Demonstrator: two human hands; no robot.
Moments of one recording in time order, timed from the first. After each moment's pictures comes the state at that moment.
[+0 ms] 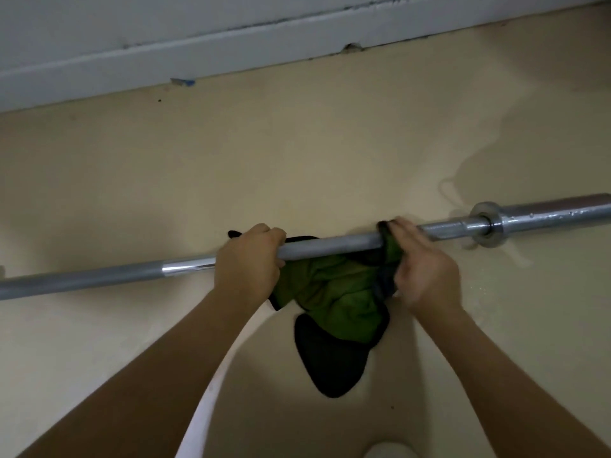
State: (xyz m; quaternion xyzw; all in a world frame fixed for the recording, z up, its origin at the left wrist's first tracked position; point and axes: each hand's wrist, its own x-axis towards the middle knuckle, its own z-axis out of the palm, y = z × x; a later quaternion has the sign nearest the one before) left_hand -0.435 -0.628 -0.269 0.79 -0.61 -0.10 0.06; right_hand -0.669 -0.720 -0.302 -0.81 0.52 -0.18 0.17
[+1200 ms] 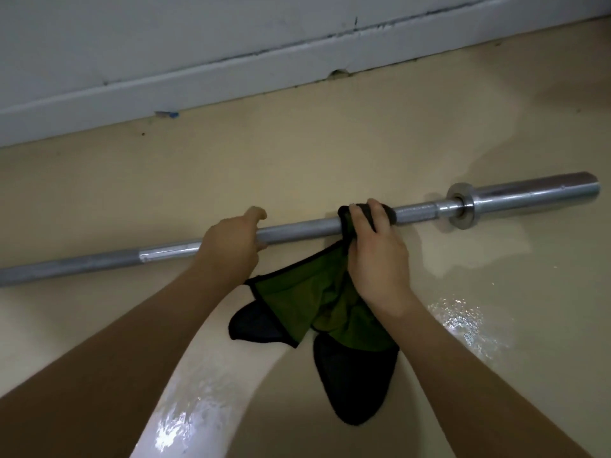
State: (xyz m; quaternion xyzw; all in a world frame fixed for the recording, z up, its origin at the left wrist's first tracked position) left_hand -0.396 -0.709 -0.273 0.81 -0.57 -0.14 0.05; right_hand -0.599 -0.786 -0.305 -0.83 0.52 -0.14 0.17
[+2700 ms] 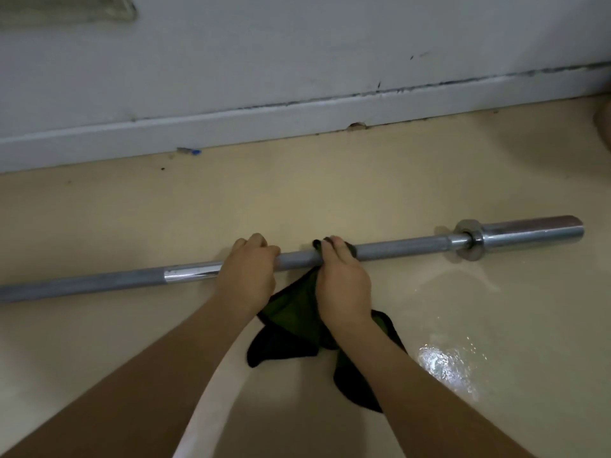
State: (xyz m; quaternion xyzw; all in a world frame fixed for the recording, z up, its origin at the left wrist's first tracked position) left_hand -0.359 -0.730 -0.267 0.80 -0.58 -0.16 0.01; right_hand -0.503 -0.776 -0.307 -0.83 0.50 -0.16 0.19
